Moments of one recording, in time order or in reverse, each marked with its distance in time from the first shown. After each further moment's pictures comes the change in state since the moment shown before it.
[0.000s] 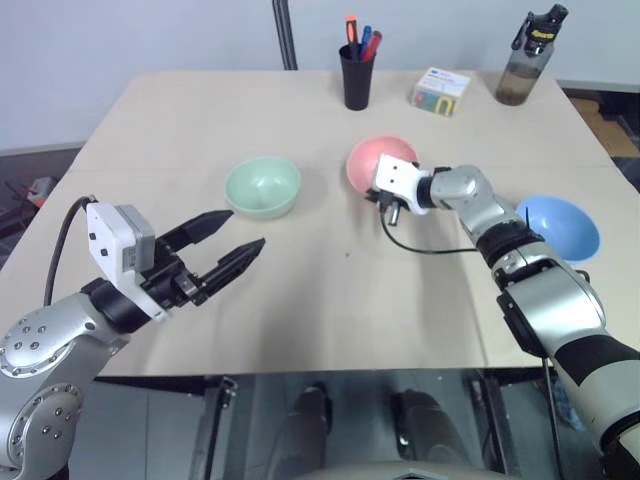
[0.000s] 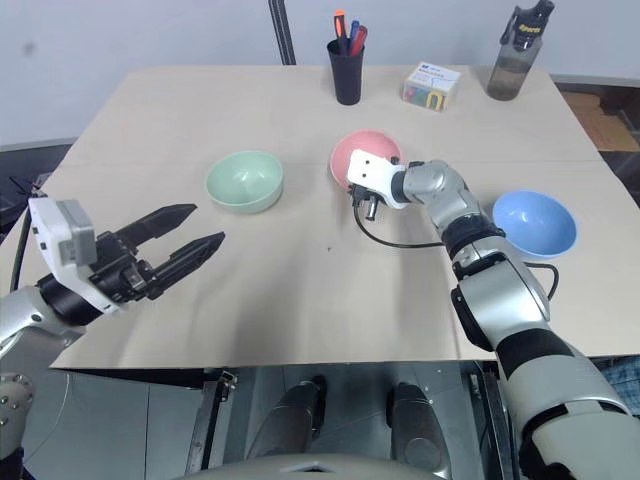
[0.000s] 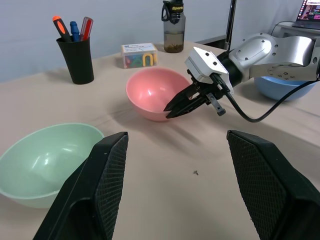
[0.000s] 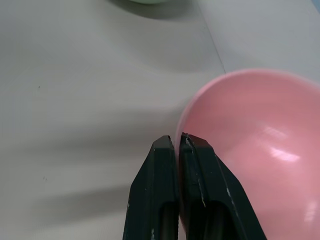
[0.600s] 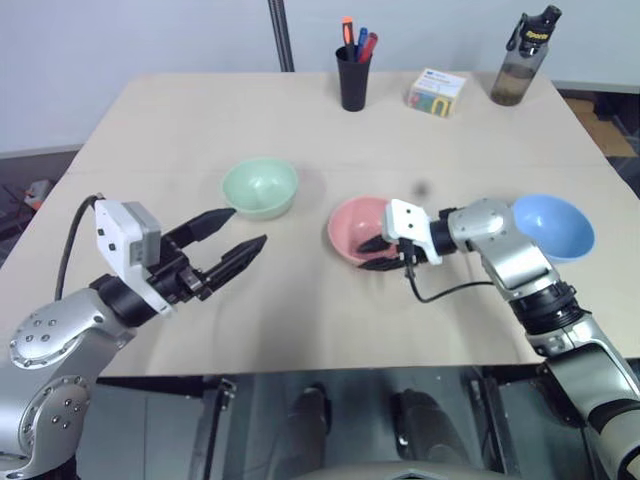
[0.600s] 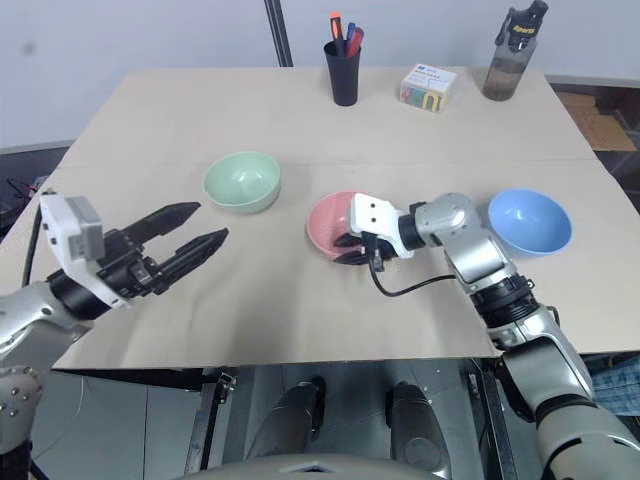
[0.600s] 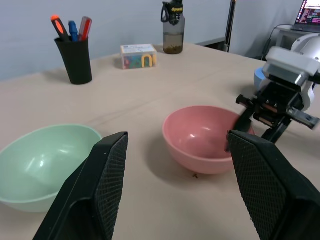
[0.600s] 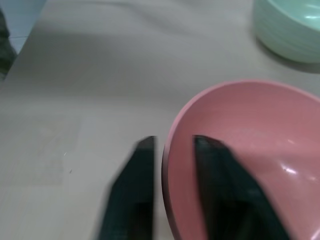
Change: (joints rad) left arm -0.044 0.002 -0.052 0.058 0.033 -0.014 -0.009; right arm 0.436 -0.159 0.020 -1.014 0.247 0.601 0.338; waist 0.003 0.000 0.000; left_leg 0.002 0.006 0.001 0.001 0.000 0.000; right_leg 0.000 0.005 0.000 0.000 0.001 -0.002
